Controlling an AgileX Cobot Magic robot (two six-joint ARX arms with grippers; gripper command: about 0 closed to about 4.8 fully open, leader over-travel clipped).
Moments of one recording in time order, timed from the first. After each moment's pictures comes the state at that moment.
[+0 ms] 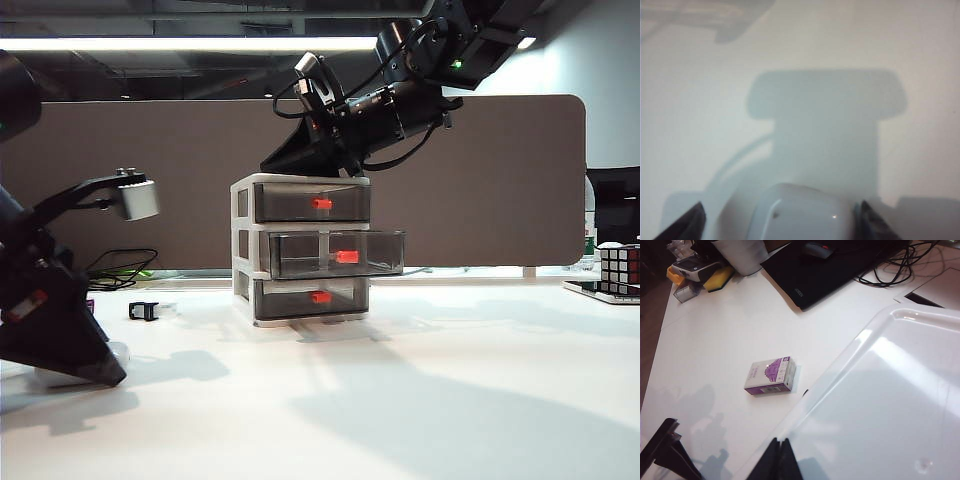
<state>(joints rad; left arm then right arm) -0.30 1.36 0.51 -0.06 0.34 0.64 0.41 2.12 1.73 -0.12 -0.80 0.00</state>
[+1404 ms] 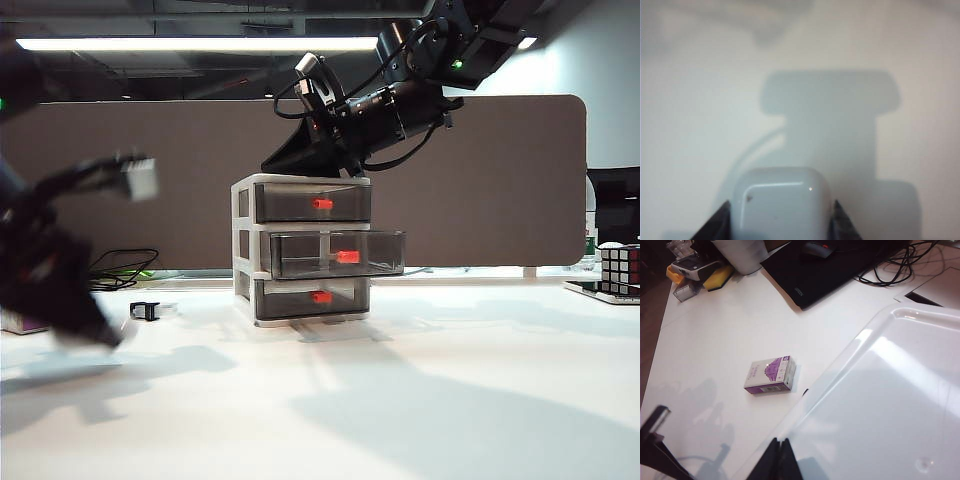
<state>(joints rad) -0.30 1.32 0.57 -0.15 0.29 0.54 0.40 2.12 1.73 -0.12 -0.80 0.00</state>
